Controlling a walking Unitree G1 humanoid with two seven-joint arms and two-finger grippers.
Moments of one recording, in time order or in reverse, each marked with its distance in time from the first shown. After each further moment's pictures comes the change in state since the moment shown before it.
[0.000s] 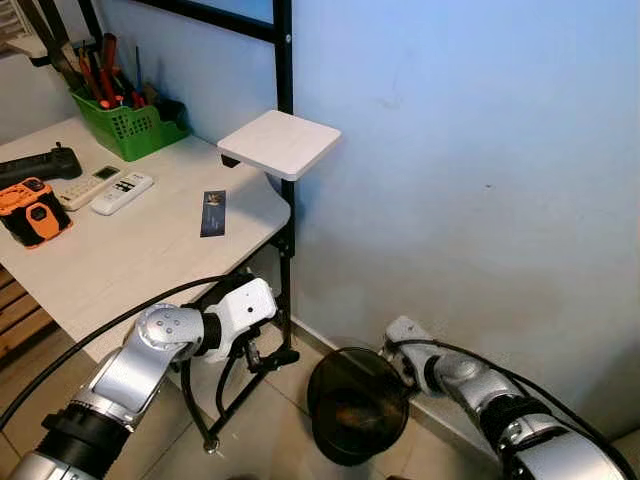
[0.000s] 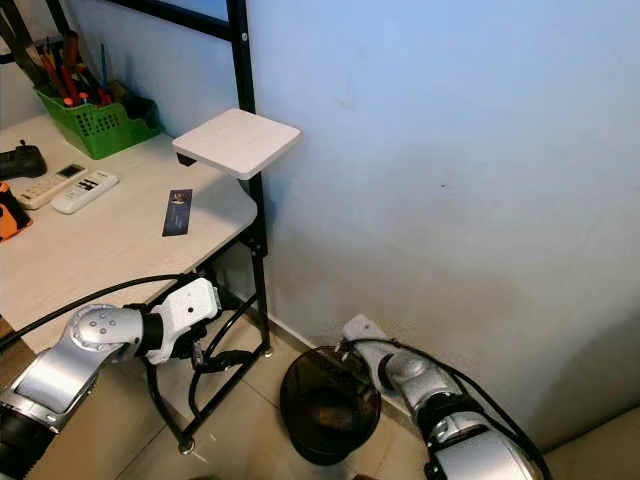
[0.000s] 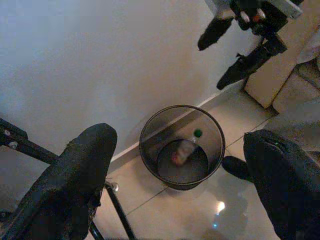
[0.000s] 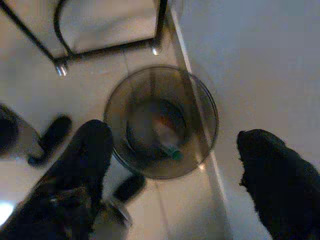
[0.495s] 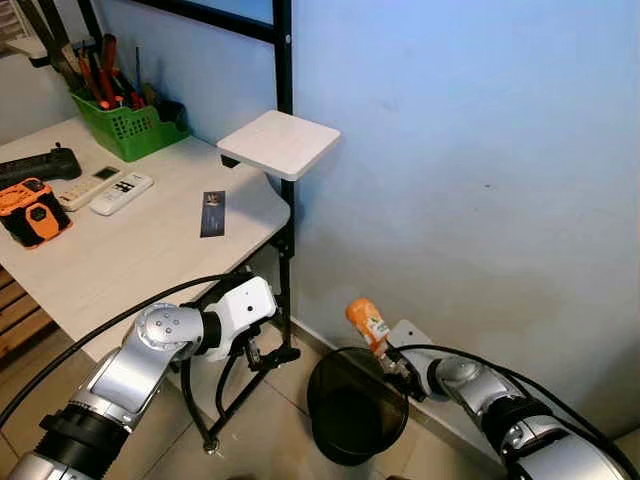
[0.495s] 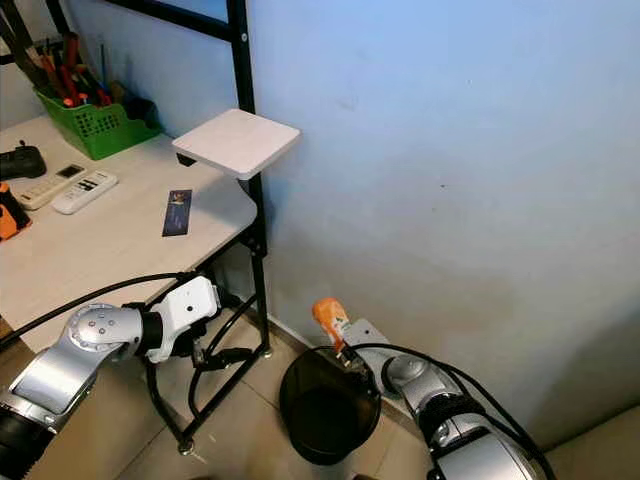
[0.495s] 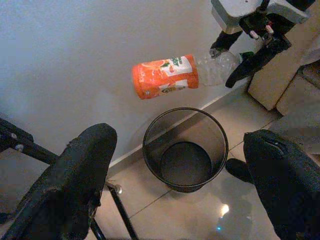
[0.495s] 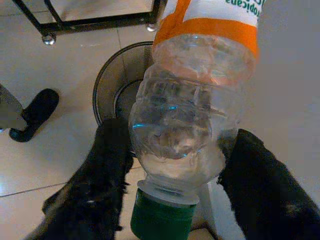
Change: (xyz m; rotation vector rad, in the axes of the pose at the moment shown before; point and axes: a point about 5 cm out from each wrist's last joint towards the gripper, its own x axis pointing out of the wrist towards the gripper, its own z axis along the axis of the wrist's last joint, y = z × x) left arm -0.002 0.001 0.002 0.007 -0.006 0.013; right arm 0.001 0.003 -0.007 -0.108 0.095 -0.016
